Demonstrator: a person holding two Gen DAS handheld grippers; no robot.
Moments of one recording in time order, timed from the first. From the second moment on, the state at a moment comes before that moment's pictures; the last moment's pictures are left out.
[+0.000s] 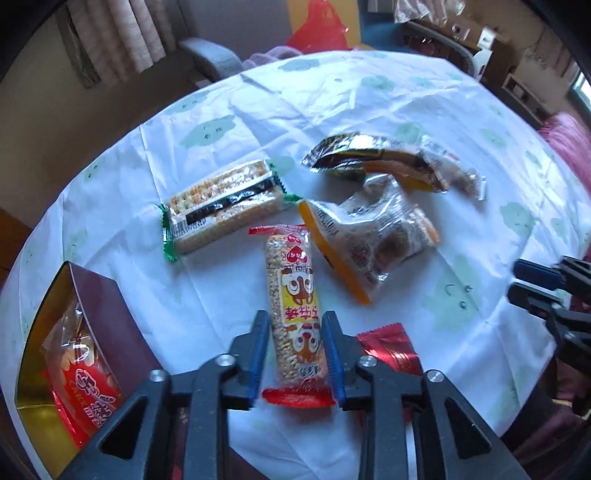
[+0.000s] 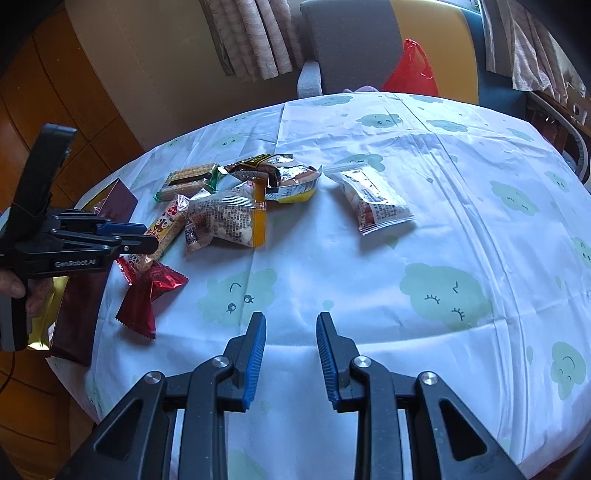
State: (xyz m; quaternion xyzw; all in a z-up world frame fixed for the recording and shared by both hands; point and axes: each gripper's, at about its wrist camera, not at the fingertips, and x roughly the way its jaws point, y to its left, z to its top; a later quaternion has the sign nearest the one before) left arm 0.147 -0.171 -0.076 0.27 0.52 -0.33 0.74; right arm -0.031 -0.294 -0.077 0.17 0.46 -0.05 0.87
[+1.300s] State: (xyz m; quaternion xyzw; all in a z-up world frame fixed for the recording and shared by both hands) left arm 0.050 -0.037 -0.003 0.03 0.43 -0.27 0.86; right arm 0.088 -0.360 -0.075 0.00 0.53 -0.03 0.85
